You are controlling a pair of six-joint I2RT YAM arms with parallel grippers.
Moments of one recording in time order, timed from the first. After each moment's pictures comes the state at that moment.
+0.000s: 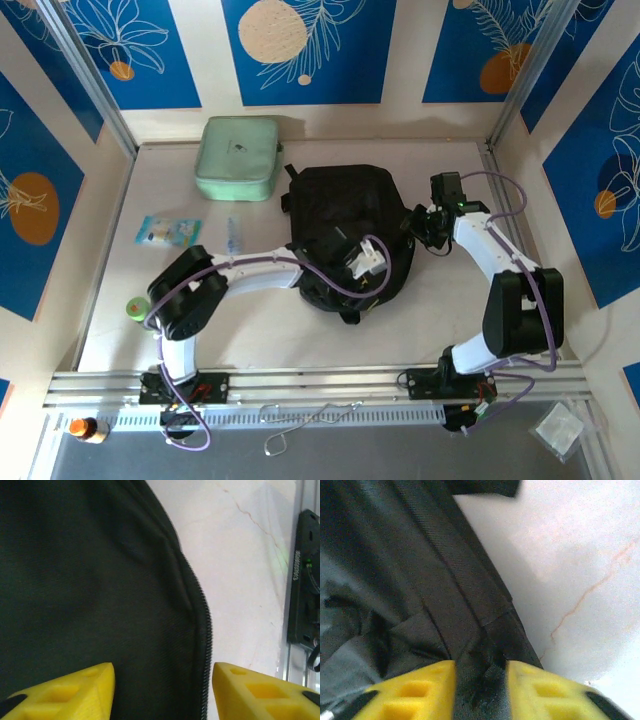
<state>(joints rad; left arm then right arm) -0.96 1.86 1.23 -0.25 0.44 -0.04 0.08 1.47 1.04 -0.65 -0.18 0.65</state>
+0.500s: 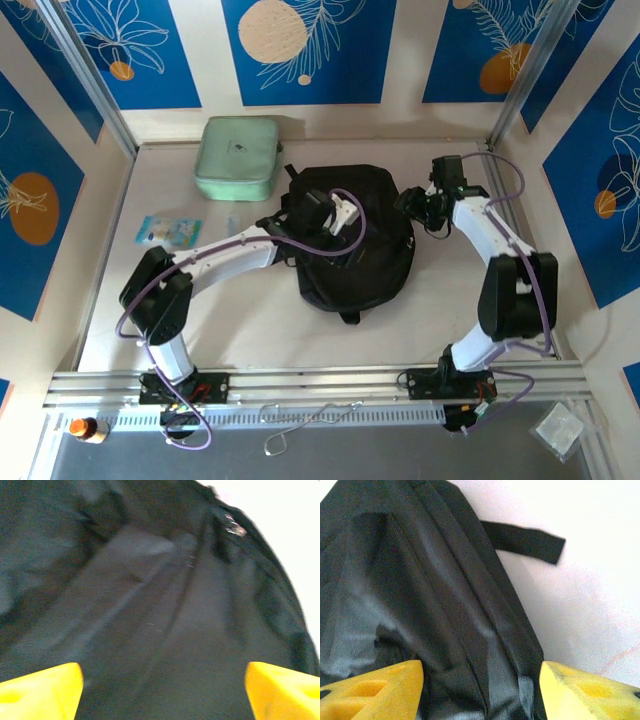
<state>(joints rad) -0.82 1.74 1.30 -0.33 0.12 -0.16 0.06 1.65 1.23 -0.62 -0.21 0.58</state>
